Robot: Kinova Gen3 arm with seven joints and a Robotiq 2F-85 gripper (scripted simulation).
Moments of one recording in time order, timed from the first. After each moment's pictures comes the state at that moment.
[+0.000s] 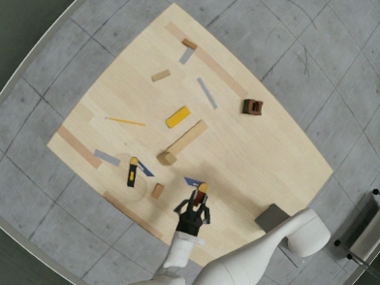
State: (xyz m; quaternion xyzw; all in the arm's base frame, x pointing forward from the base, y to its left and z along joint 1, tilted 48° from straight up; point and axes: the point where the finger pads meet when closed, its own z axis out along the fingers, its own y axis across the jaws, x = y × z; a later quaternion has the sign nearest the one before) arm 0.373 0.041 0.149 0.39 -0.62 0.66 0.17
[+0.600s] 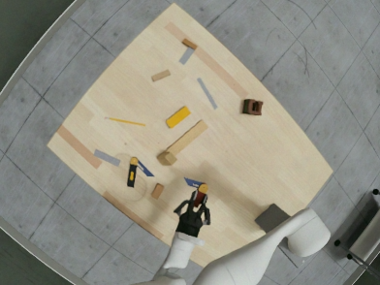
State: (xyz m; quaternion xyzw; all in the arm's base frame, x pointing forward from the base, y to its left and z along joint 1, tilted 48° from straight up) arm 0.370 0.043 0.151 0.40 -0.62 0.66 0.17
